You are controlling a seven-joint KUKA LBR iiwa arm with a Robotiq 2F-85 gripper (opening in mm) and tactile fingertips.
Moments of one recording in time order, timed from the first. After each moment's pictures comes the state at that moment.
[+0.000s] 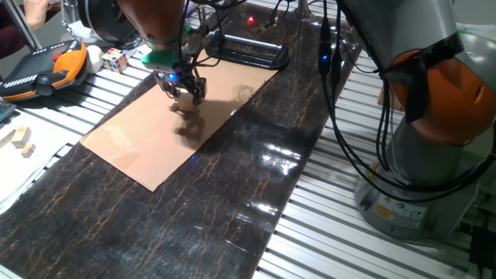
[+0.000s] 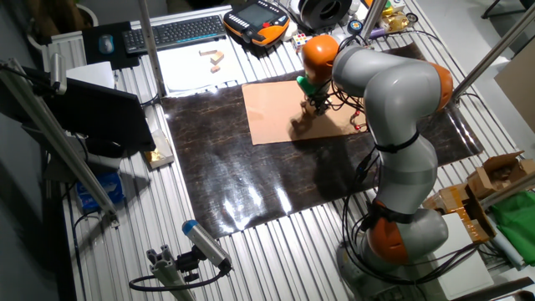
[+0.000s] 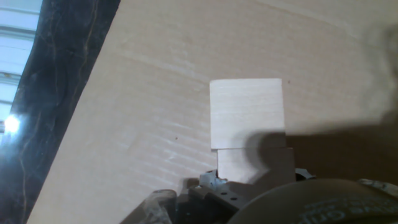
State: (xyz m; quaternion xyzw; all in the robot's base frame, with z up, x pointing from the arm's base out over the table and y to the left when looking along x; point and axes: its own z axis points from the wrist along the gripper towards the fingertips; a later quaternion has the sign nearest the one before) arm 0.629 -0.053 0.047 0.63 0.77 -0.05 0.09
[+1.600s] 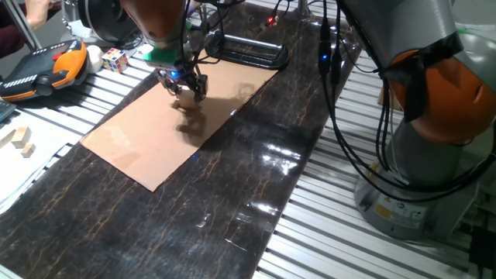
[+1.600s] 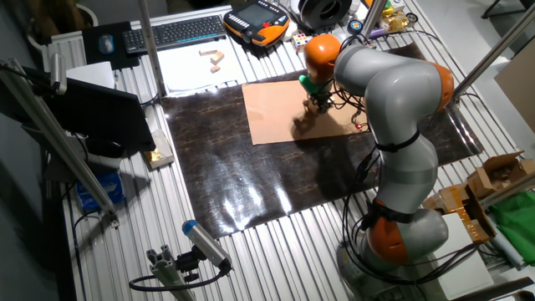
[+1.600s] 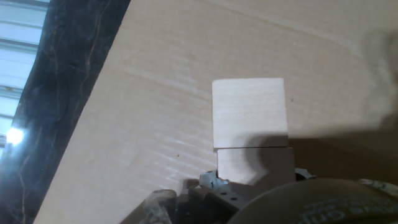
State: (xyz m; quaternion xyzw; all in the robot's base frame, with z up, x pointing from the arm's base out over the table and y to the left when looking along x) arm 0.631 -0.066 0.047 0.63 0.77 -0.05 0.09
